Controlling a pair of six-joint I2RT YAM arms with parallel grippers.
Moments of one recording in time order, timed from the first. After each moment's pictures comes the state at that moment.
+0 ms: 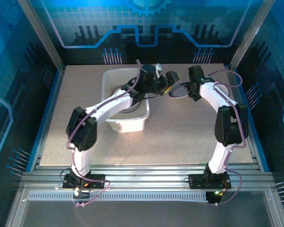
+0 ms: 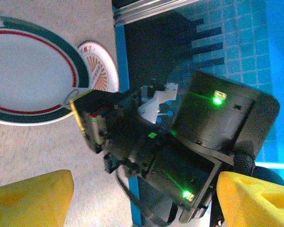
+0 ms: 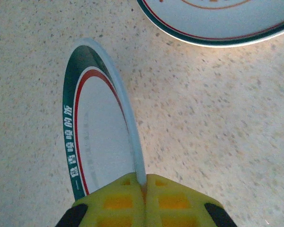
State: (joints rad) left arm -0.64 1.92 1.64 -0.05 0.36 -1.20; right arm 0.14 1.83 1.43 -0.65 0.21 1.14
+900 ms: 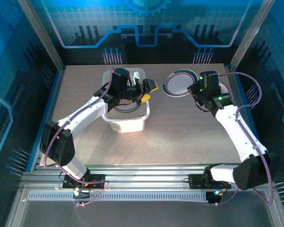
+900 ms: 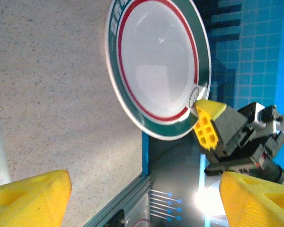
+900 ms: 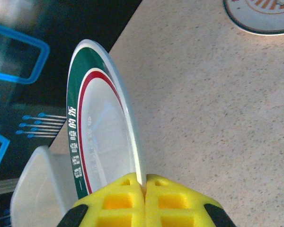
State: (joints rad) left arm -0.49 1.61 1.32 -0.16 0.59 -1.15; right arm 0.24 1.26 1.22 -0.63 0.10 1.08
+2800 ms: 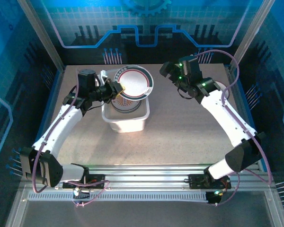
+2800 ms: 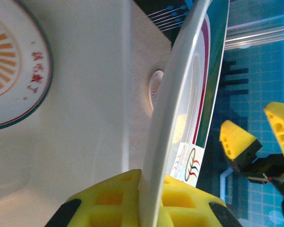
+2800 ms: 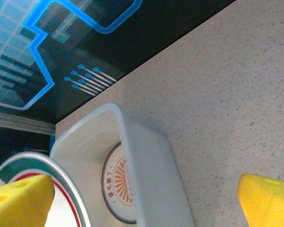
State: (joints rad) left arm -0.19 1.32 1.18 -0.41 0.58 -0.97; right arm 0.43 1.51 1.57 -0.65 0.12 0.89
